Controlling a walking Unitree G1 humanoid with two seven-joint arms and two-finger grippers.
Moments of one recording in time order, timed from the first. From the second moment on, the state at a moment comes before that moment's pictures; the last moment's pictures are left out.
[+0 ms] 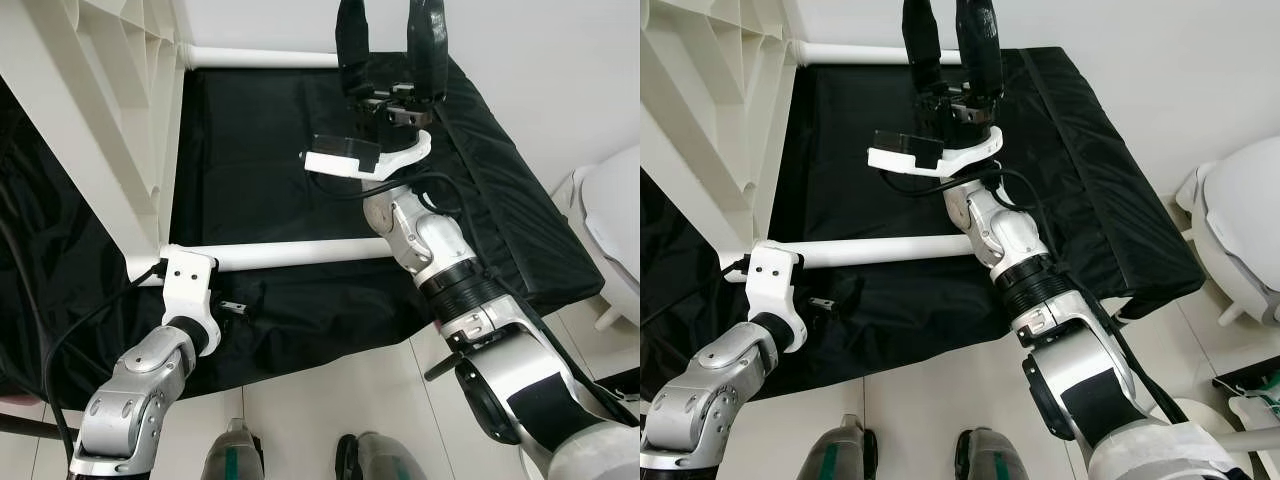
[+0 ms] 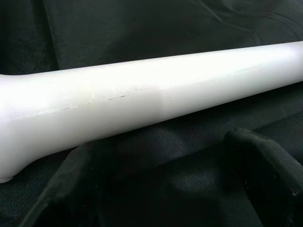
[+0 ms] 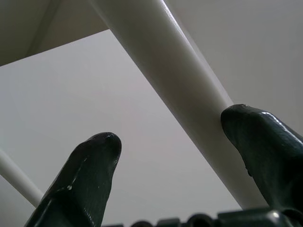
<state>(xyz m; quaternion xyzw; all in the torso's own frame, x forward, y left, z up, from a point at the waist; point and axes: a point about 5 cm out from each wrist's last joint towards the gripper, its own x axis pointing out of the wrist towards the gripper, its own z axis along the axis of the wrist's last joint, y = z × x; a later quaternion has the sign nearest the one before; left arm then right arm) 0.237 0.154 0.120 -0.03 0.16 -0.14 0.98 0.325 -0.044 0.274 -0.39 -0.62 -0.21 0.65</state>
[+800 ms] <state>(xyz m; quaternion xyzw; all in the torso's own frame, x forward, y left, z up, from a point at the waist) 0.238 0.153 0.122 -0.03 0.15 -0.14 0.98 0.325 -0.023 0.317 -0.35 -0.67 -0.21 0.61</state>
